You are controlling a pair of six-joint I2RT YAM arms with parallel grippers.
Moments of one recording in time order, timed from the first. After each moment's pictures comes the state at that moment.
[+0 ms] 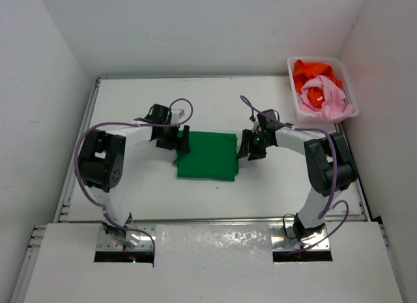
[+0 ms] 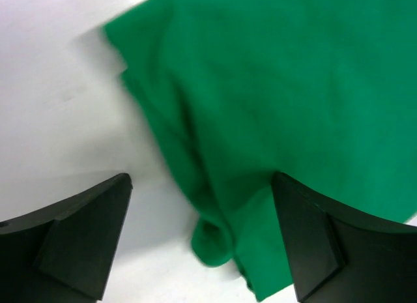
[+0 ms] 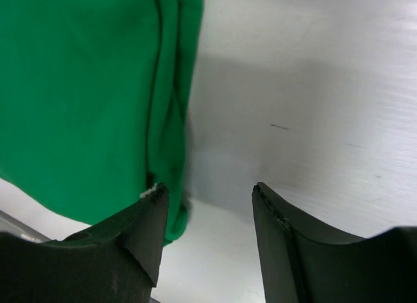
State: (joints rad) left arm -0.27 1.82 1.09 -0.38 0.31 -0.09; right arm 0.28 1.78 0.97 -0.33 -0.34 0.35
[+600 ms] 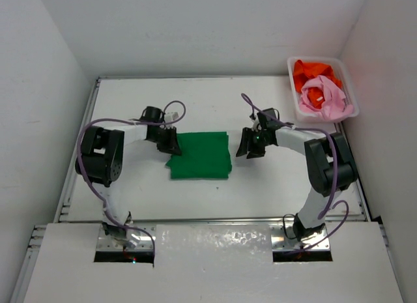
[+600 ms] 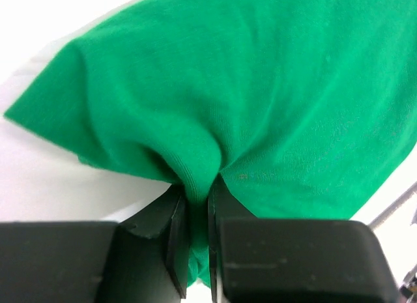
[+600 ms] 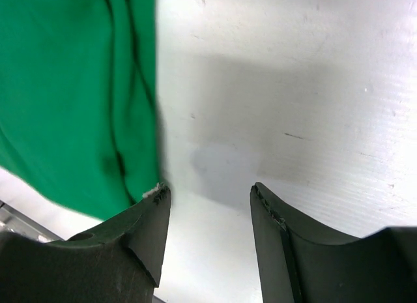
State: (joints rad) left arm -0.19 1.86 1.06 -0.35 0.51 -0.15; right arm 0.28 1.78 0.96 -0.29 -0.37 0.40
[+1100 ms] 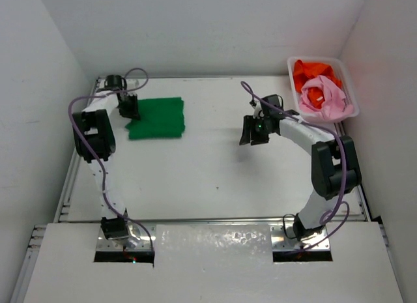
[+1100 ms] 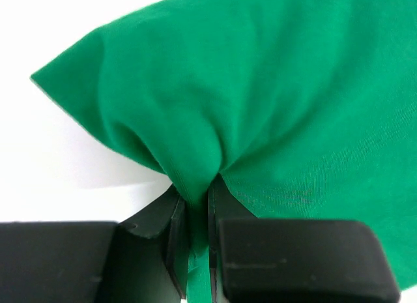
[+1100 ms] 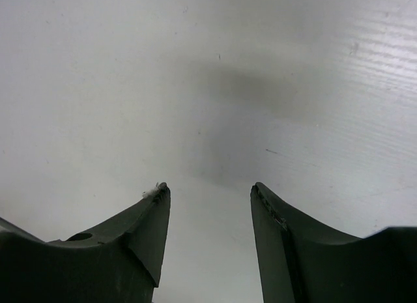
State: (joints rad) left arm 0.15 2.25 1.75 -0.62 0.26 0.14; right arm 0.27 1.74 1.13 -0.45 -0.31 0.25
